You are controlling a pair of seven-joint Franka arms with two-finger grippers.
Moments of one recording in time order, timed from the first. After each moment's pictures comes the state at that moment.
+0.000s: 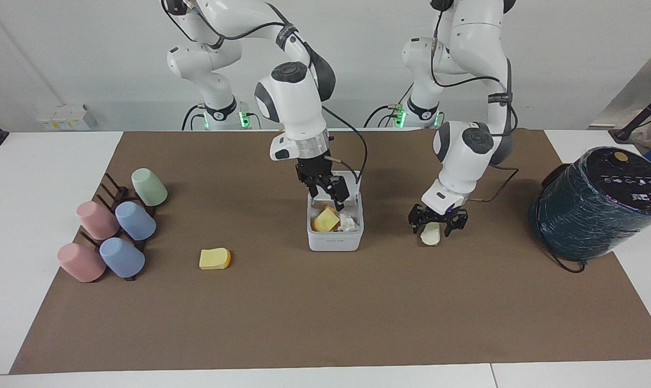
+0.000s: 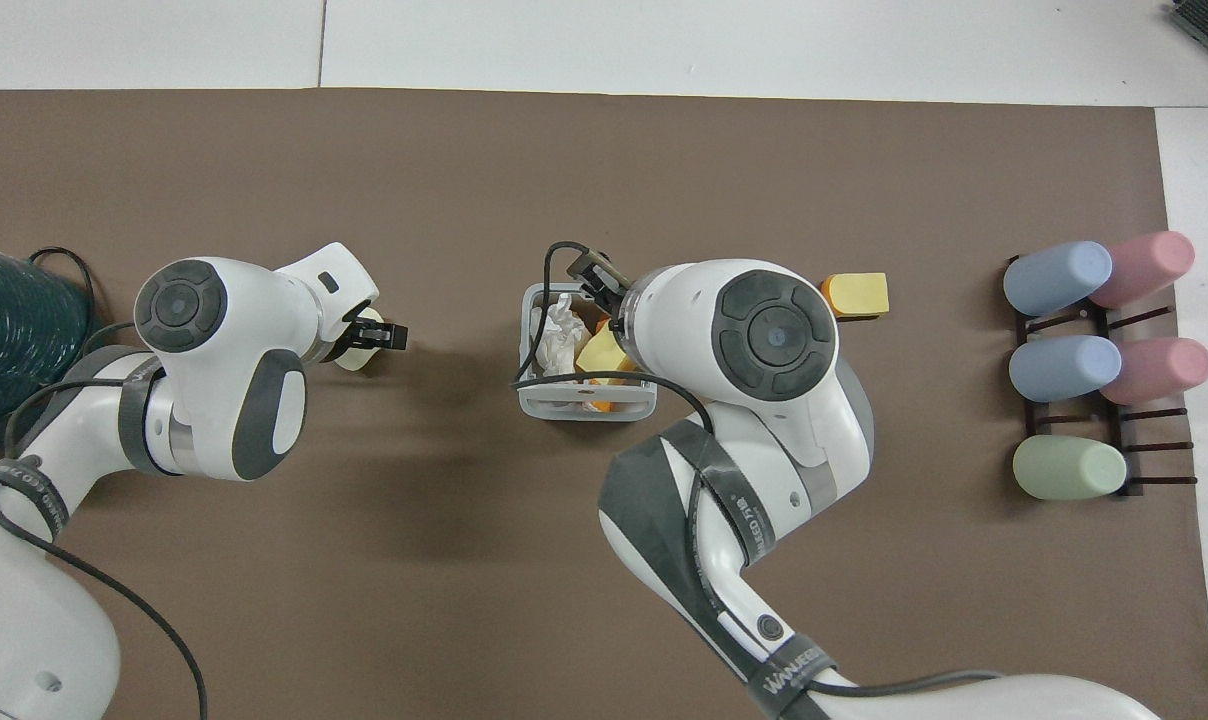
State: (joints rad) left arm -0.29 0.25 0.04 -2.09 -0.09 2.50 0.00; right arm 0.50 0.27 0.03 -1.76 0.04 2.33 1.21
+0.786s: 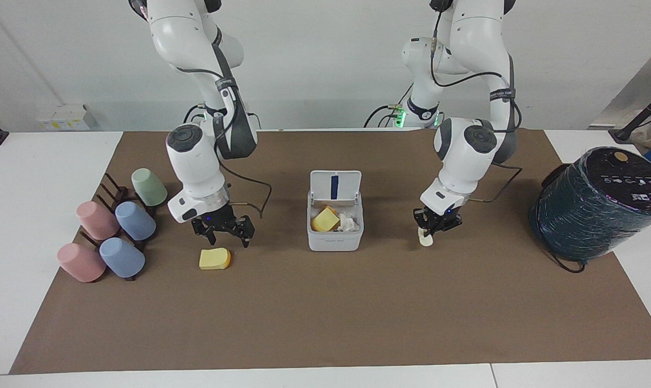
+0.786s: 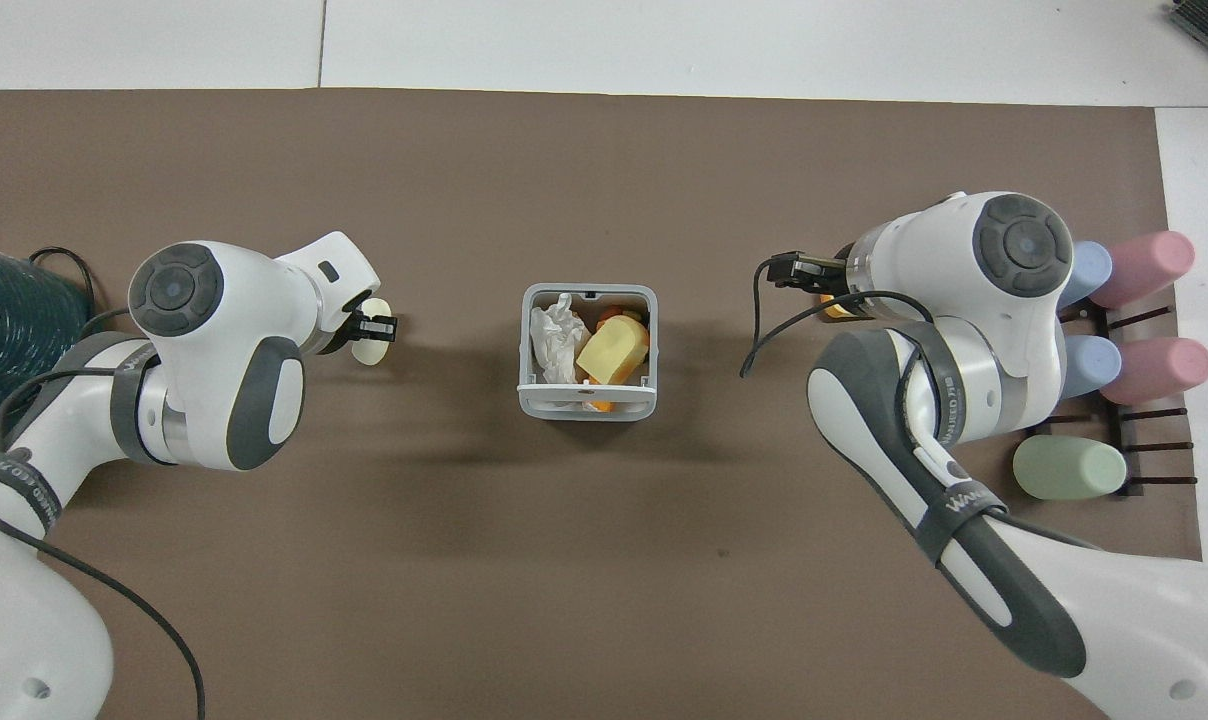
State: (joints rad) left arm -0.30 0.25 0.03 -1.93 -0.09 2.32 -0.01; right arm 0.16 0.29 0.02 -2.00 0.04 2.51 0.24
